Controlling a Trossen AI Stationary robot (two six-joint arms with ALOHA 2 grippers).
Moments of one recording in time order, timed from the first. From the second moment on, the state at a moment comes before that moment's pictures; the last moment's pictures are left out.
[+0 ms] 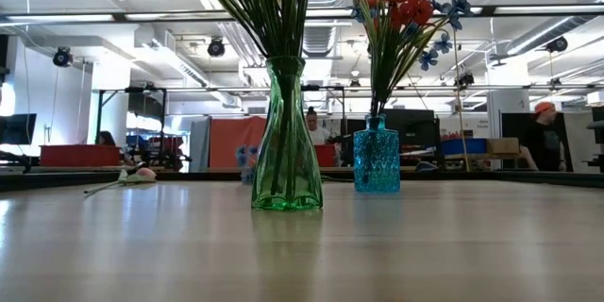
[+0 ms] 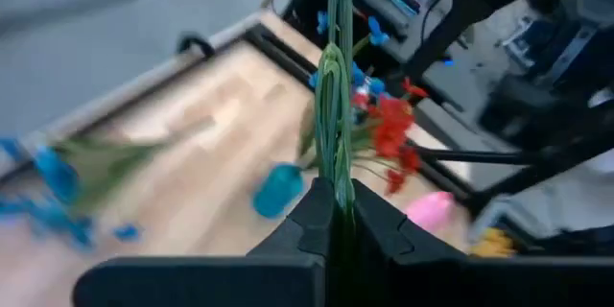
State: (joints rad) left arm 0.37 1.11 1.55 -0.88 0.15 -0.48; right arm 0.17 1.46 1.52 -0.09 0.56 -1.24
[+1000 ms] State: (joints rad) left arm 0.13 1.35 1.77 -0.85 0.08 -0.73; right arm 0.07 1.66 1.62 0.14 0.62 -1.68
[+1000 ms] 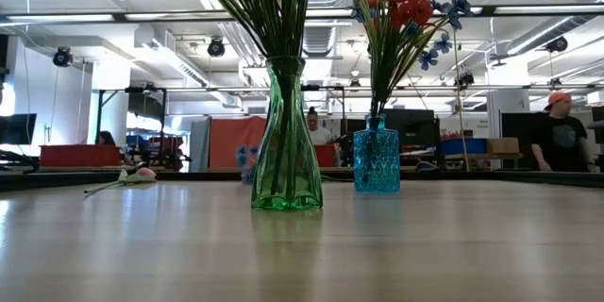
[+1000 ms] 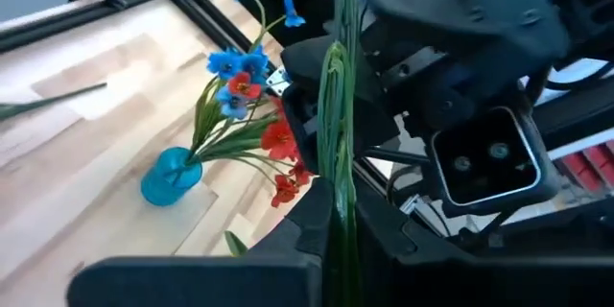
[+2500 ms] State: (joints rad) left arm -0.17 0.93 1.25 -0.34 -0.19 -0.23; right arm 0.54 1.19 1.26 -0.25 0.78 -0.45
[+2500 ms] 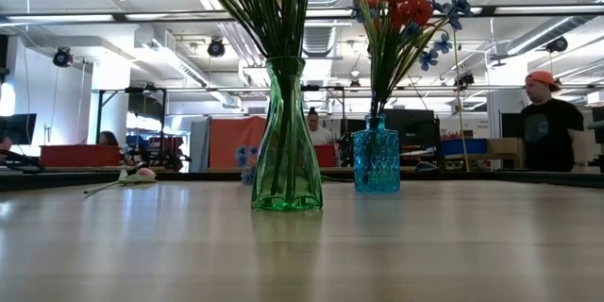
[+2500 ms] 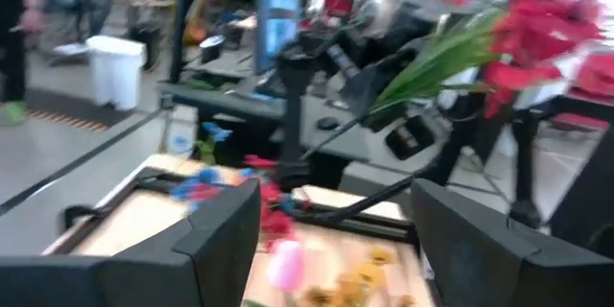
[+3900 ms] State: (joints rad) left arm -0.59 1.68 1.43 -0.06 -0.88 0.13; right arm 0.65 1.30 0.44 1.29 0.65 -0.43
